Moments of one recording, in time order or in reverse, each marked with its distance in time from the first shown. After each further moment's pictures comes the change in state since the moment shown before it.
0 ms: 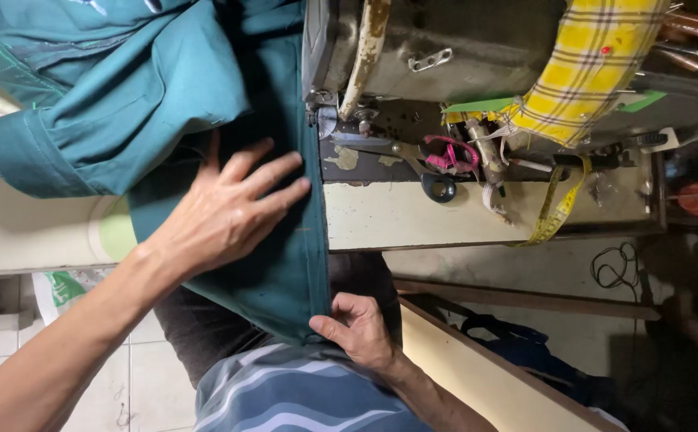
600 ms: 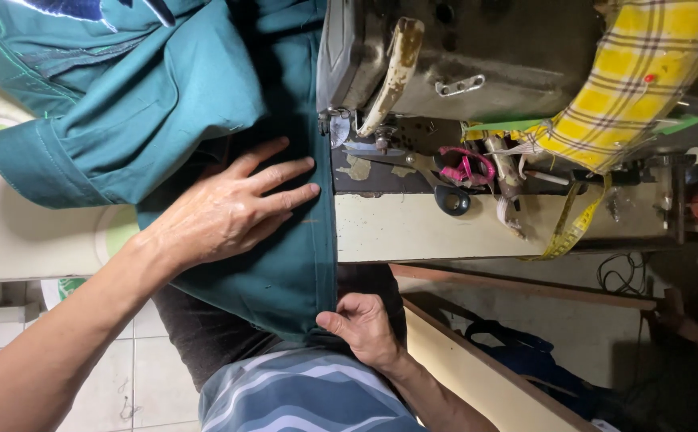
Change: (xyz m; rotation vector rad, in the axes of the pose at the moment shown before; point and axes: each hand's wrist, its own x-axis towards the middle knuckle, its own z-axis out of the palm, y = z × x) left_hand 0.009 -0.022 -0.004 -0.286 -0.066 0.049; right_hand 0.024 0.027 -0.010 -0.103 0.044 -0.036
